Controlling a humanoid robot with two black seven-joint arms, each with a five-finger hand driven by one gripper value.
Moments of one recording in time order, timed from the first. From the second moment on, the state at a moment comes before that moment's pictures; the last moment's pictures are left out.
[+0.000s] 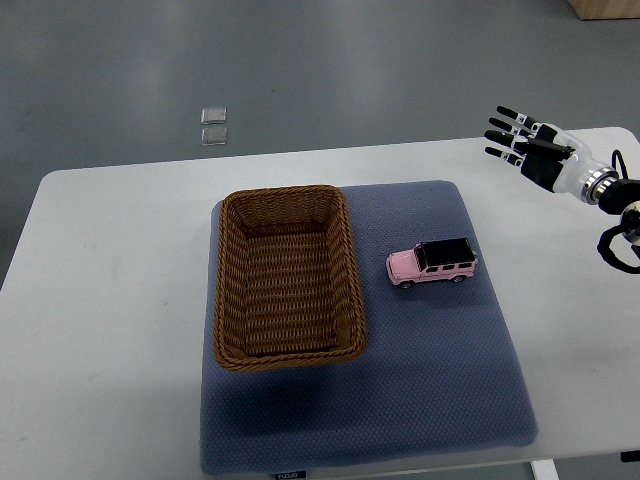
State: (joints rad) left arm -0.03 0.00 -0.08 -0.16 0.12 -0.03 -0.04; right arm 0.86 -0.36 0.53 0.36 0.01 0.52 0.12
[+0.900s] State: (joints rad) left arm -0.03 0.00 -0.08 -0.16 0.12 -0.03 -0.04; right arm 0.92 -0.48 0.51 0.52 -0.49 0.60 0.16
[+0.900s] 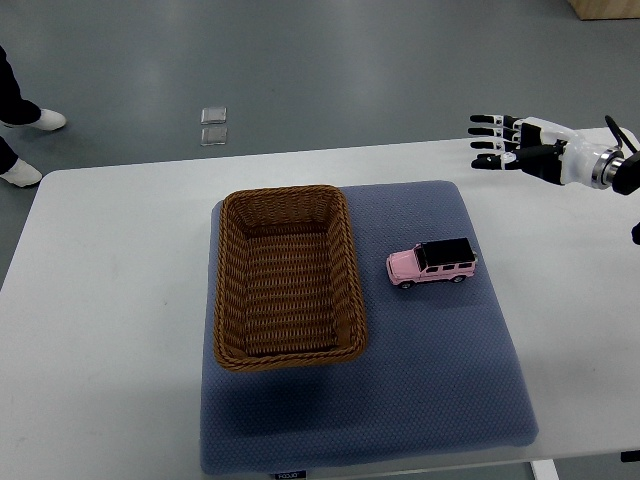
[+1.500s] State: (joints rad) left arm -0.03 0.00 -0.08 -0.16 0.12 -0.03 -0.04; right arm 0.97 -0.67 0.50 1.10 -1.22 0.56 0.16
